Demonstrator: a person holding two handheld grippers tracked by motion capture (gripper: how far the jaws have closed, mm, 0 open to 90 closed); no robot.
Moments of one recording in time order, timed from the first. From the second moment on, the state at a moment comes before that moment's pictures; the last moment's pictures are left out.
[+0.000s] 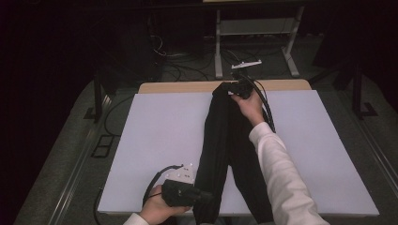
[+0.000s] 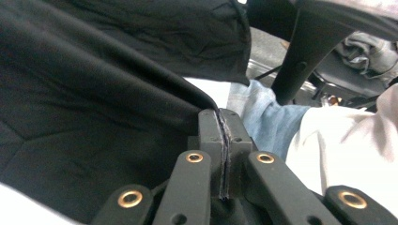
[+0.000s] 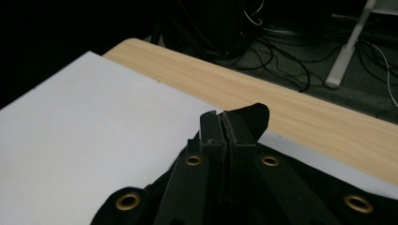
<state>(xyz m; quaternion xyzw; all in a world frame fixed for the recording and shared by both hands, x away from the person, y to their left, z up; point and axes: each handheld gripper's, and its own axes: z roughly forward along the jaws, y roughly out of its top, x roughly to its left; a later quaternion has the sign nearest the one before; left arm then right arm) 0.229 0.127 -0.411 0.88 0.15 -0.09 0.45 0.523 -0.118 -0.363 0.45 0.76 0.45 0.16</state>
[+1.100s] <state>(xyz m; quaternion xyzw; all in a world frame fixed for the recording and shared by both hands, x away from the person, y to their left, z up) 0.234 0.058 -0.410 0.88 0.11 -0.11 0.45 0.512 -0.184 -0.379 0.48 0.75 0.44 0.15</state>
